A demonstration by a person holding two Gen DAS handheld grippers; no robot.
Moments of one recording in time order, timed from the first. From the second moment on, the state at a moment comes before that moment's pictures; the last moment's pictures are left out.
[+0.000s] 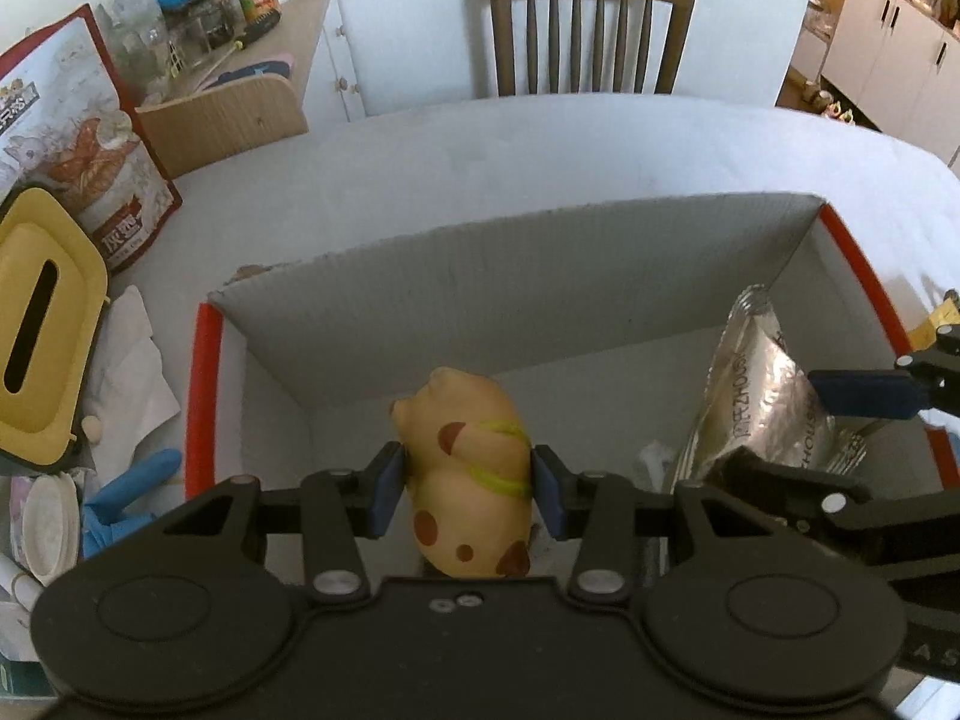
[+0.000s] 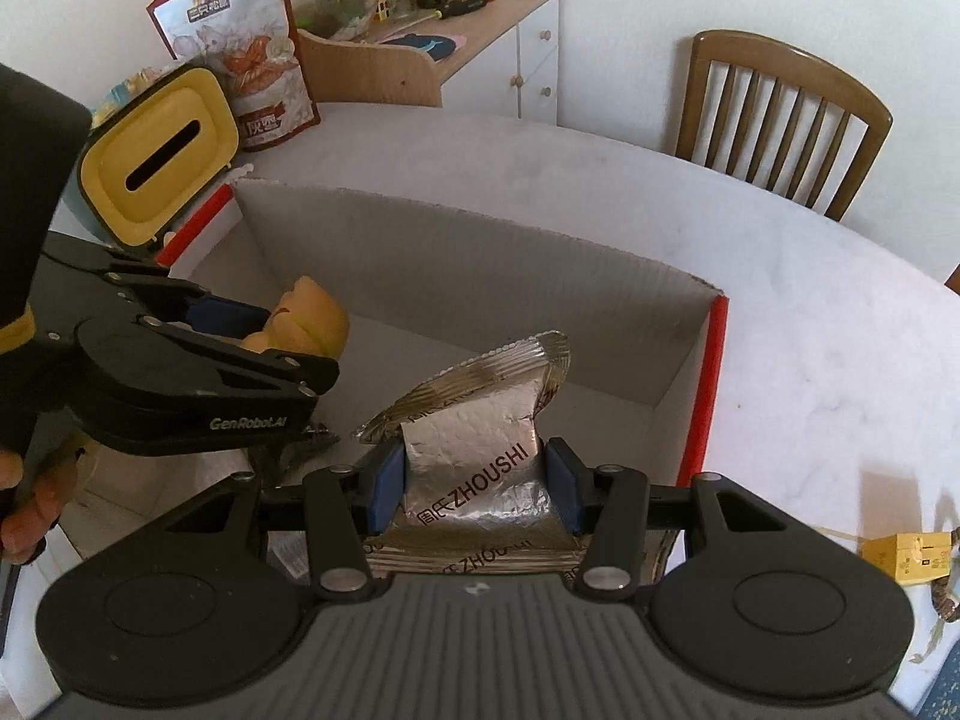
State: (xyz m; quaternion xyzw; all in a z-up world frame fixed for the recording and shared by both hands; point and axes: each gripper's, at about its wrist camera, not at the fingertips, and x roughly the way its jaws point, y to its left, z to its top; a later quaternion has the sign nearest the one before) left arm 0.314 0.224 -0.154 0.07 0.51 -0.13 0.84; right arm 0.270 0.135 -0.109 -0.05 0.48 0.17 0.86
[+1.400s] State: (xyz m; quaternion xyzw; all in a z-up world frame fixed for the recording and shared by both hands) left arm 0.268 0.210 -0.104 0.06 0.46 -0.14 0.87; right arm 0.209 0.094 -0.044 -0.04 0.41 0.21 0.89
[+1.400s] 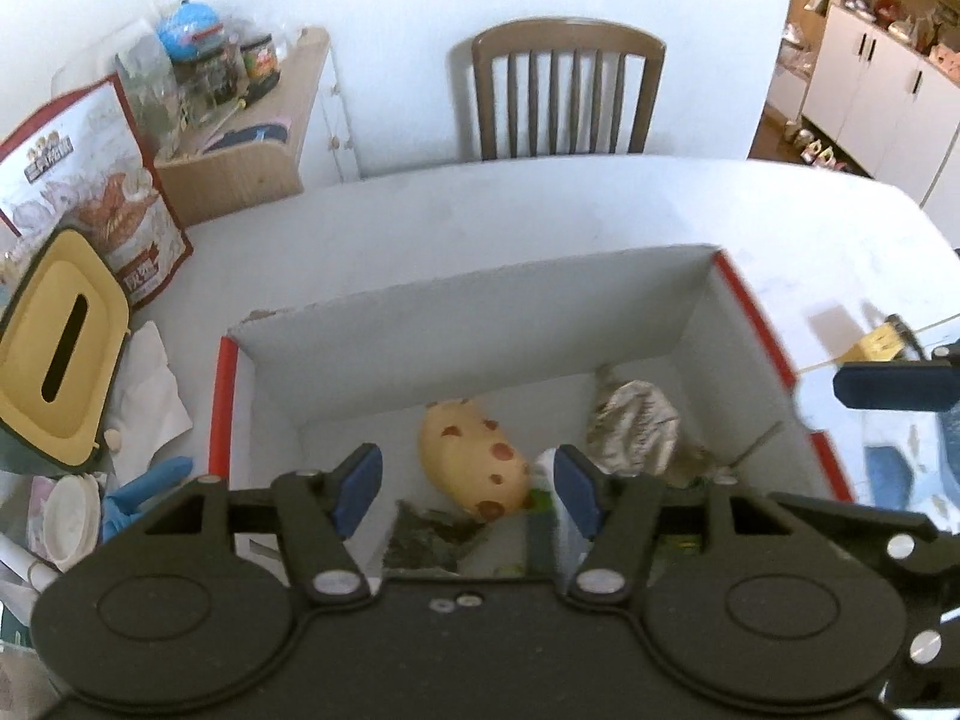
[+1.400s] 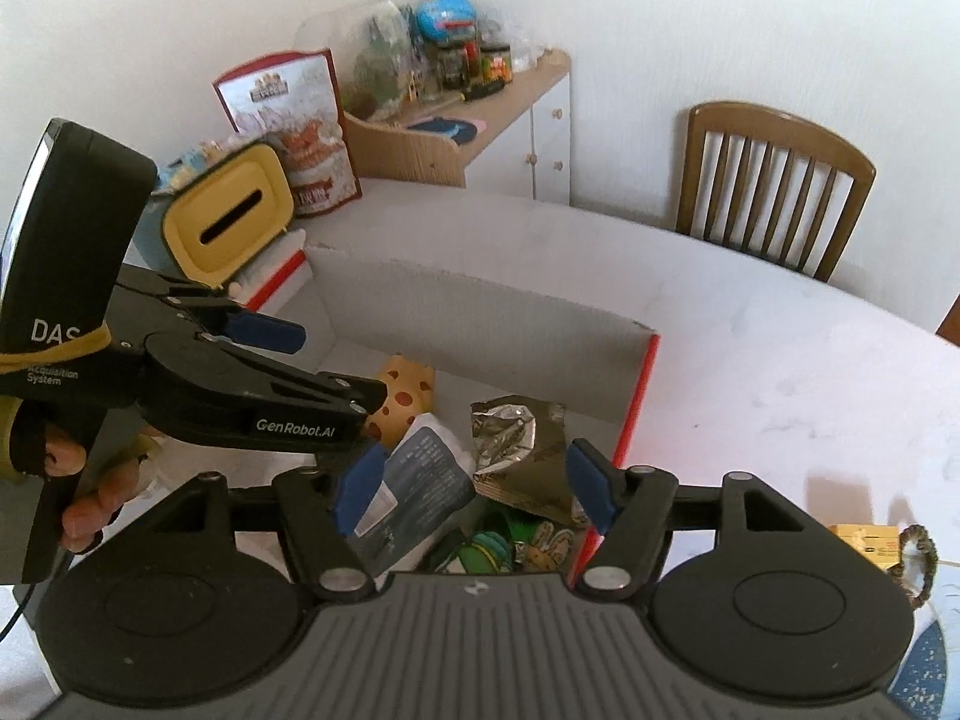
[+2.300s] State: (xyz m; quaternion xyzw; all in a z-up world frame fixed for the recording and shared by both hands) left arm 0.191 0.116 -0.043 0.04 0.40 -0.17 0.90; right arm 0.137 -0.054 0.003 0.01 0.35 0.18 0.92
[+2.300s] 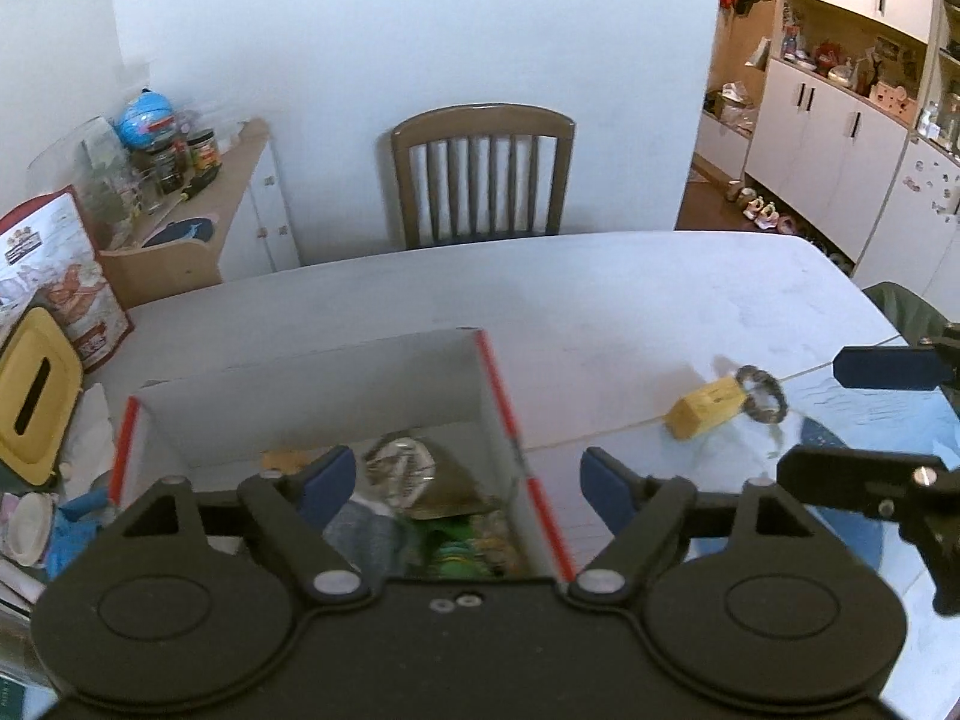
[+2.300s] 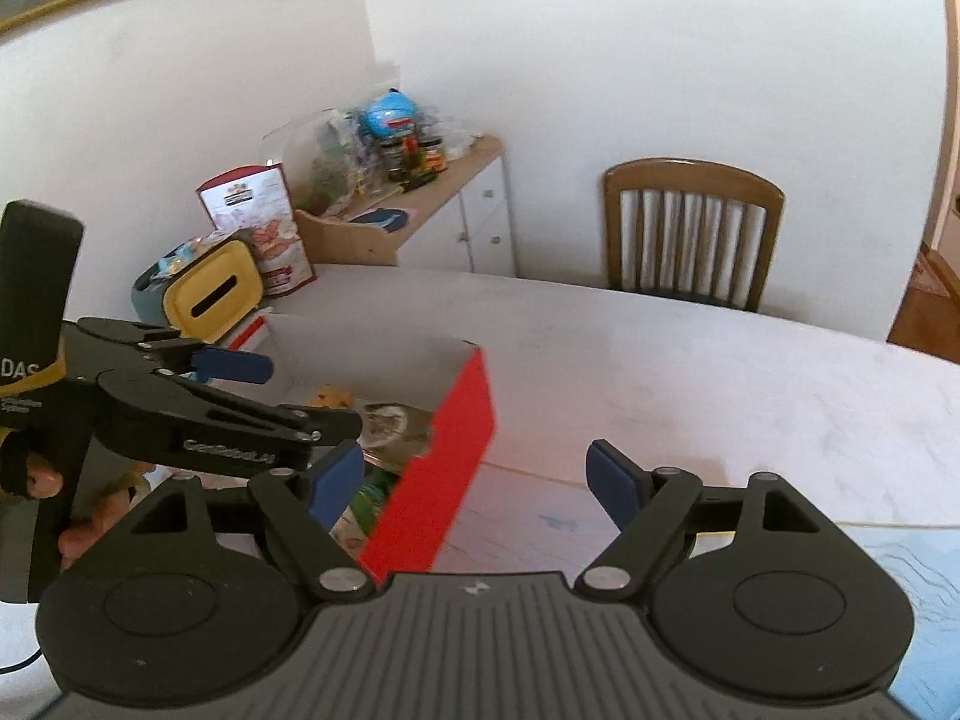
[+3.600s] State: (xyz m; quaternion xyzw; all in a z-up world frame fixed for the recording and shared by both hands) left arm 0.214 -0.060 -0.106 0.06 0.41 -0.23 0.88; right arm 0.178 -0.261 -0.095 0.04 0.40 0.05 0.91
